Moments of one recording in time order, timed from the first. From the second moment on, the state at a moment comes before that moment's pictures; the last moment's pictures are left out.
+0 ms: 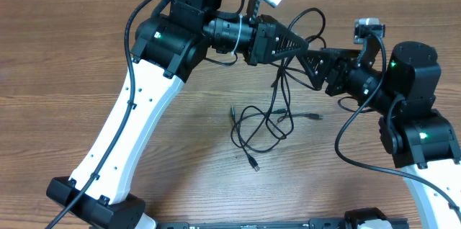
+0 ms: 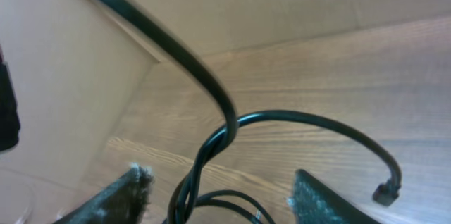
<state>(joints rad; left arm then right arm) -0.49 1.71 1.95 -0.75 1.11 -0.32 0.13 1.07 1.13 -0.47 -0.54 0.41</state>
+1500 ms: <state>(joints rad) -0.52 1.71 1.95 -0.62 1.20 -0.31 0.13 1.13 1.13 -0.40 -0.79 0.26</state>
